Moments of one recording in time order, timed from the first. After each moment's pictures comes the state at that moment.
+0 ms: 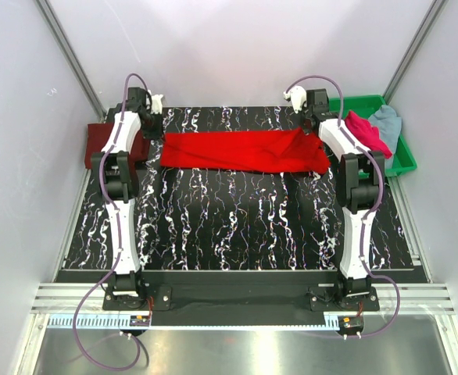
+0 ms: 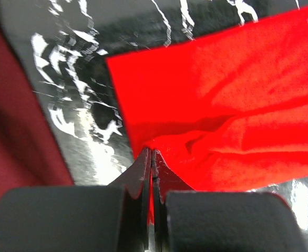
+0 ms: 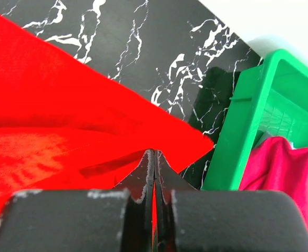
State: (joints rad) left arm 0.04 2.49 2.31 -0.87 0.32 0.10; right arm 0.14 2.23 1.89 -0.34 0.04 -0.54
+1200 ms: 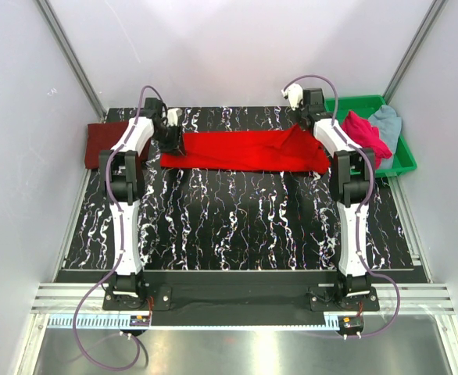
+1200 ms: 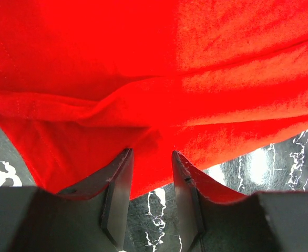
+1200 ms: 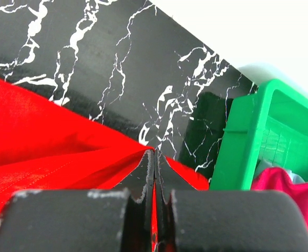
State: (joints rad) left arm -0.04 2.43 2.13 -0.88 0.43 0.01; right arm 0.14 2.39 2.03 -0.26 0.06 -0.54
